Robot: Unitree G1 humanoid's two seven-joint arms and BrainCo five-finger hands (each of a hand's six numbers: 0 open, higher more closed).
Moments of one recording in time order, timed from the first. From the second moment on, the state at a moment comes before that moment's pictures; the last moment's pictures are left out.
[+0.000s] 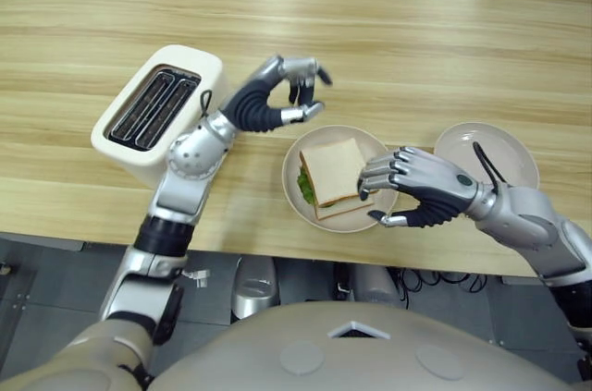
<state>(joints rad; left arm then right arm) -0.20 0.41 -0.24 -0.08 -0.04 -0.43 -0.48 0.11 -0.87 0.17 -0.30 -0.29 -0.76 0.31</state>
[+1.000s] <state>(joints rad) 0.06 0.55 -0.43 0.03 0.13 -0.17 -0.74 0.20 -0.67 0.37 -0.04 -0.68 -0.54 0.36</state>
